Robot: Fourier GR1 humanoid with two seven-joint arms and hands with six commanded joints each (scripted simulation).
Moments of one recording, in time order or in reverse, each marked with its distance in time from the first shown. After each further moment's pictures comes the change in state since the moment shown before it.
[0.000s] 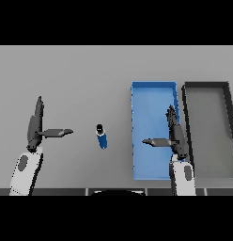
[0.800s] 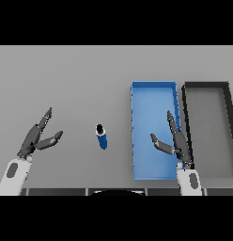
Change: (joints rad) left arm 0.100 0.181 -0.074 -0.034 0.017 -0.335 -0.198; right arm 0.104 -0.128 0.095 -0.129 0.134 0.066 -0.059
